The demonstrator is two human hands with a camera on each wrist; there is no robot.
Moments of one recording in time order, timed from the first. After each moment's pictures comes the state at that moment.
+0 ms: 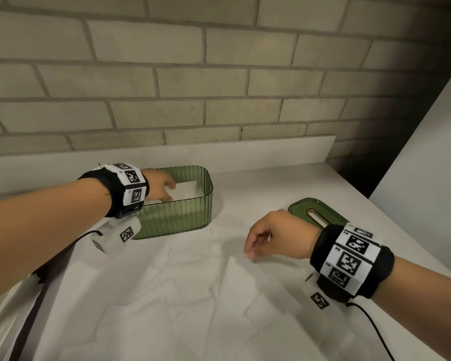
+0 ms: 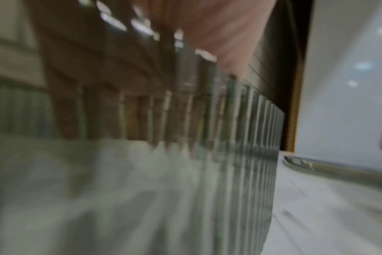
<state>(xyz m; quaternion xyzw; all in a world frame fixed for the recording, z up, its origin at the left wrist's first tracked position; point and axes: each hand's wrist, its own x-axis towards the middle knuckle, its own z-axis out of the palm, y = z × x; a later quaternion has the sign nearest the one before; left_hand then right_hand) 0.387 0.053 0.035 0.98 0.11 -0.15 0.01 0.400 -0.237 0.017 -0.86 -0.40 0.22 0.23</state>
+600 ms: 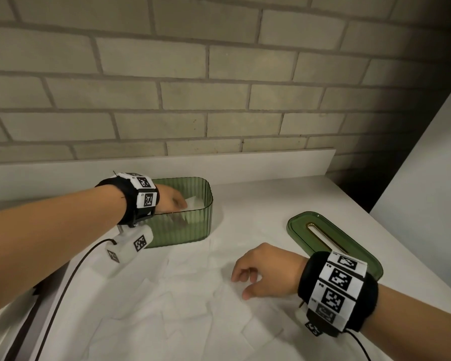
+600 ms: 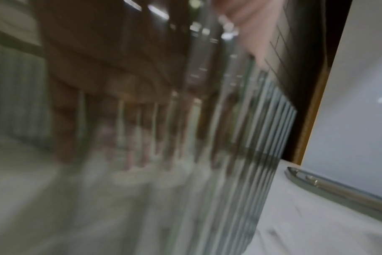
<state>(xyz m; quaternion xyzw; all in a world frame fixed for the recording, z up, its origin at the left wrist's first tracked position) 0.399 0.045 0.027 0.97 0.12 -0.21 0.08 0.389 -0.230 -0.004 -0.85 -0.46 0.25 0.10</state>
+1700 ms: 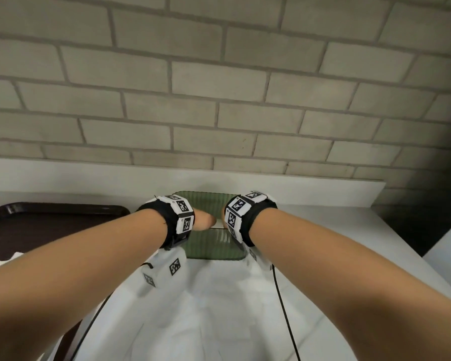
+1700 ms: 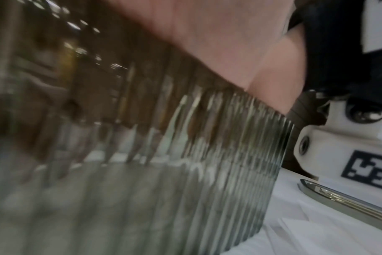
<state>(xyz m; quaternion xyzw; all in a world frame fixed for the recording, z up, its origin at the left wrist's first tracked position) 0.376 0.052 0.016 0.91 0.25 -0.23 0.22 0.415 -0.038 0.066 -0.86 -0.38 0.14 -0.31</state>
